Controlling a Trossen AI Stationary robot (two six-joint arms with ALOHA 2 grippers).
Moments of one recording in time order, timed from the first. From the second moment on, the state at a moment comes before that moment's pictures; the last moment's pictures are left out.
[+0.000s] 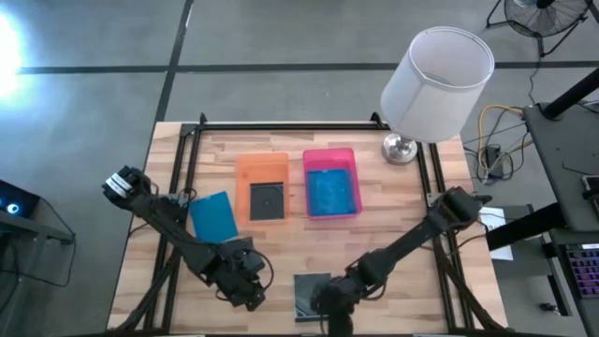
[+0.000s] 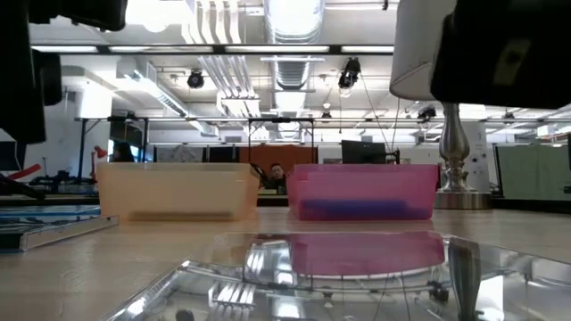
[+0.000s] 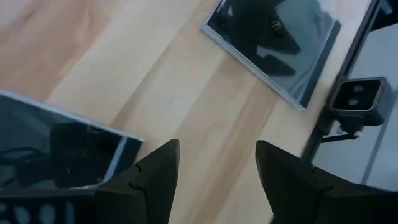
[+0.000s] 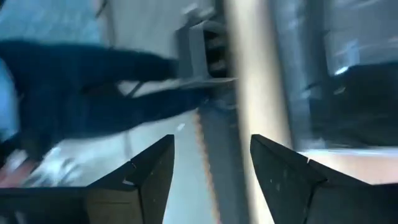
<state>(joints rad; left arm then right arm) -0.70 1.60 1.03 -0.43 -0.22 -1.33 0.58 2.02 1.42 -0.26 -0.38 0.98</state>
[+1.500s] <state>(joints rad) -0.38 1.62 1.02 -0.52 -0.29 -1.25 0.59 2.14 1.64 -0.88 -0.08 1.11</state>
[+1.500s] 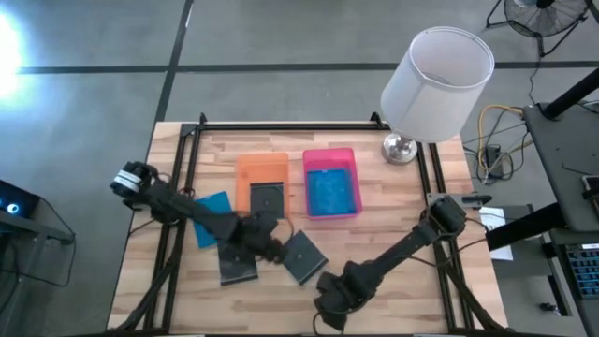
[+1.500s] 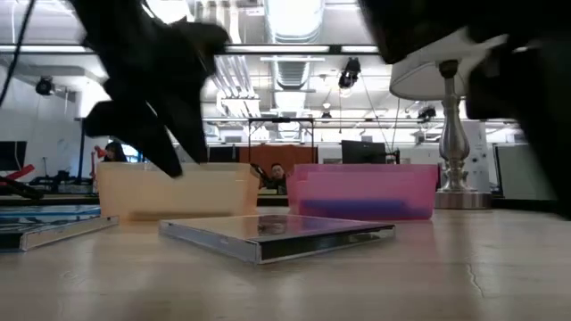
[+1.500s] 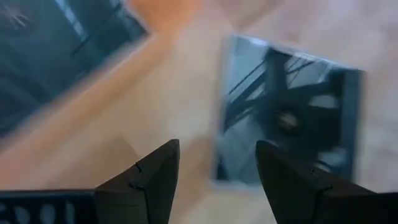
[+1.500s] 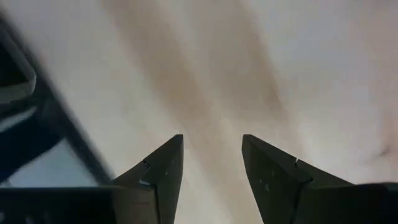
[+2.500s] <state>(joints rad) -0.26 1.74 1.01 -0.44 0.00 -0.84 0.59 2.09 1.34 -0.36 0.35 2.33</state>
